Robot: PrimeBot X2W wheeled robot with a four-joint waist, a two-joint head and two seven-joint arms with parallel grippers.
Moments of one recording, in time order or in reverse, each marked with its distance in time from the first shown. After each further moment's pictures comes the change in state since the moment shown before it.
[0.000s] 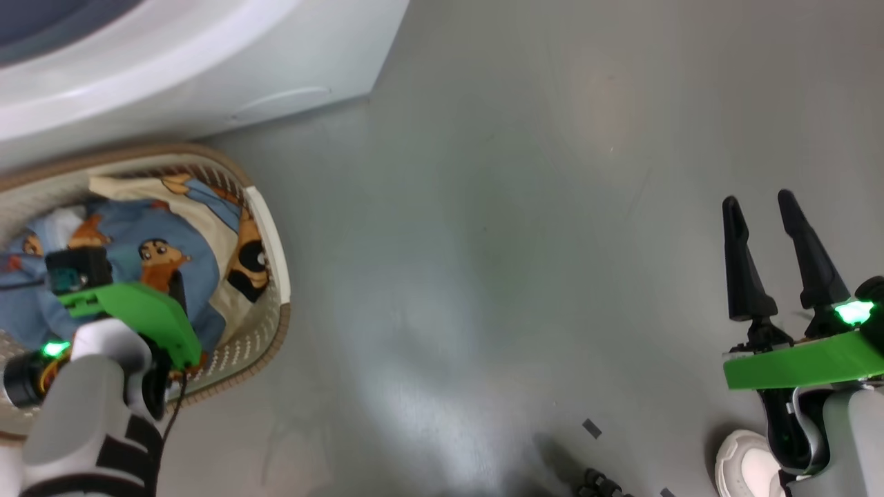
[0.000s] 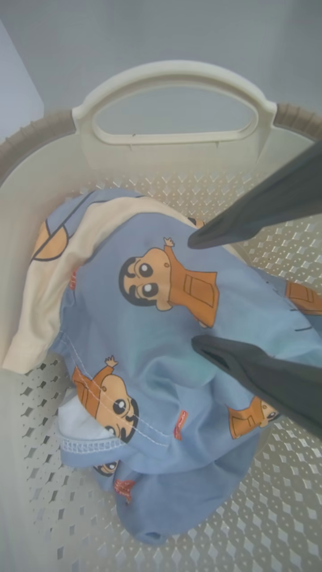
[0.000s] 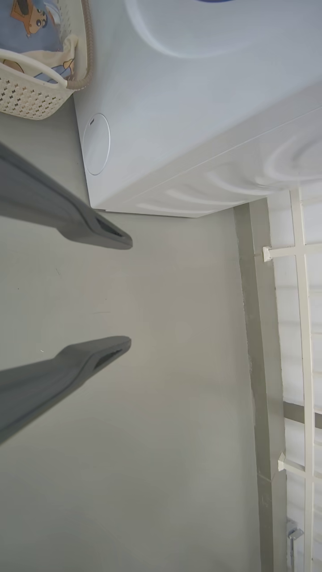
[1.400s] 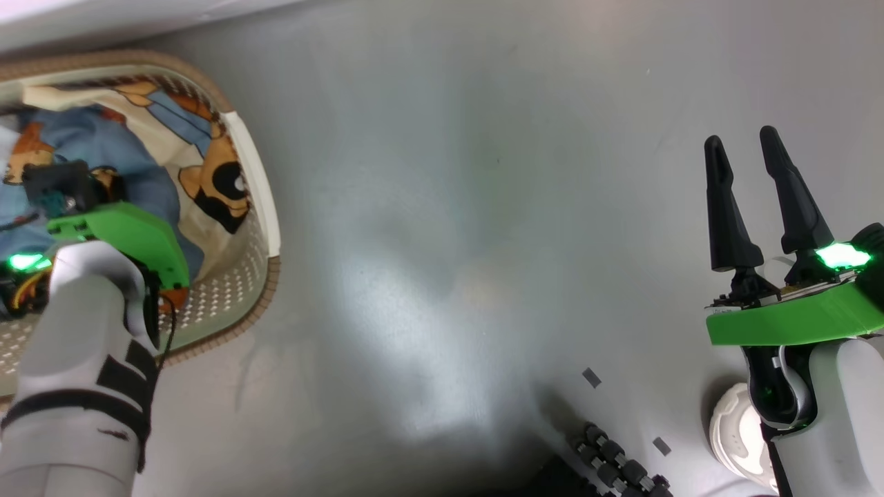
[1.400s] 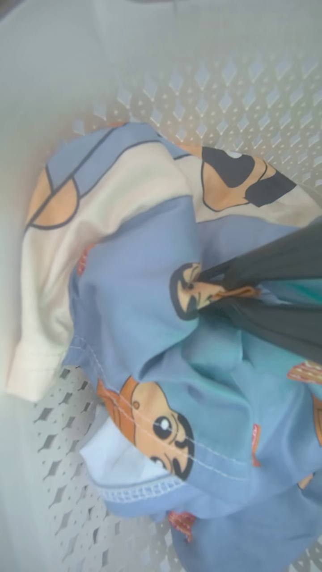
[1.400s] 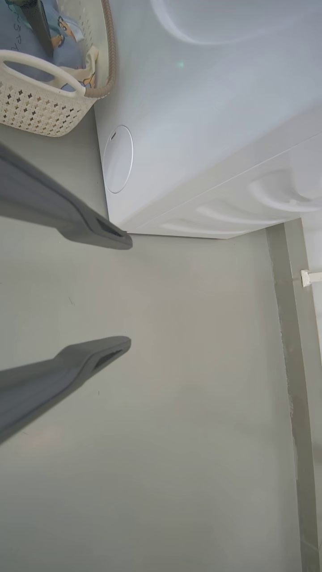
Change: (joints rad) left arm -0.284 0.005 -0.105 0.258 0.068 0.096 -0.306; right arm -0.127 -0.011 0.072 -0.003 0.070 0.000 -0.007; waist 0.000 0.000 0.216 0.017
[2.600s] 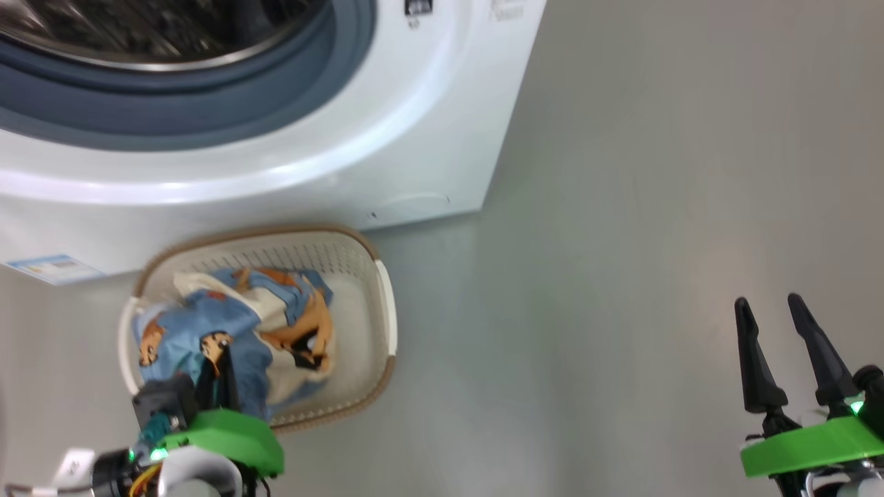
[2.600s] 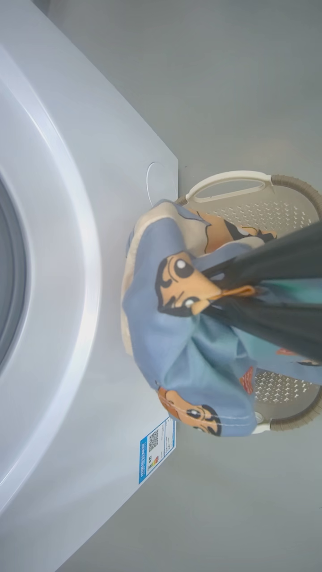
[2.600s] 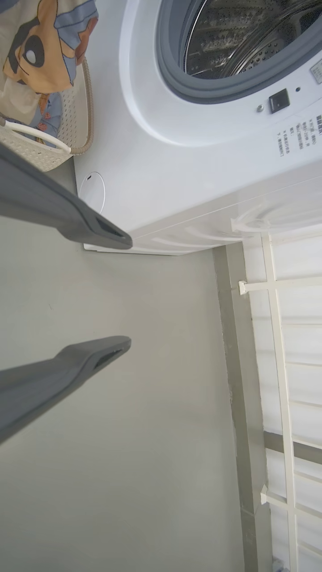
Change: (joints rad) left arm 0.679 -0.106 -0.011 -0.635 -0.075 0.052 -0.035; right arm 0.315 0.002 -0.122 0.036 -0.117 0.000 0.000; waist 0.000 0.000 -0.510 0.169
